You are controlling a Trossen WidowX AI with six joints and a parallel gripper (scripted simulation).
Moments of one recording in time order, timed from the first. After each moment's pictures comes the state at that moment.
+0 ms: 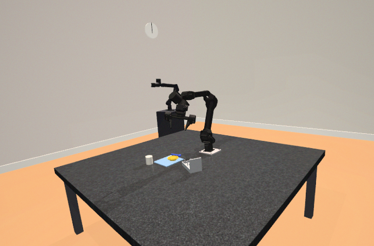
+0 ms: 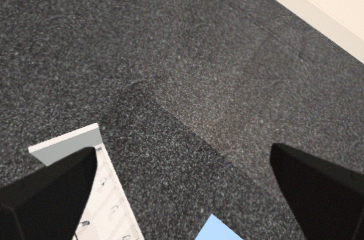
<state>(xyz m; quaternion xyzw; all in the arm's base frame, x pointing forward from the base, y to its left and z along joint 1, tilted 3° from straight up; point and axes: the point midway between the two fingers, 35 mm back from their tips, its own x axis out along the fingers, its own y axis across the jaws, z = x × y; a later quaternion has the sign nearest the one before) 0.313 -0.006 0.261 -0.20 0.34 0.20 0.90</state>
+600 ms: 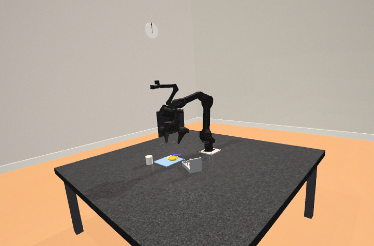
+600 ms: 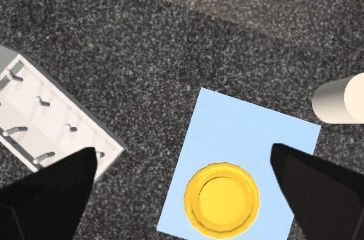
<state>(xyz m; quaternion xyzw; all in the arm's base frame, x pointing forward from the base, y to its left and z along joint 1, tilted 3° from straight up) 0.300 -0.076 0.172 -0.06 0.55 0.06 0.83</state>
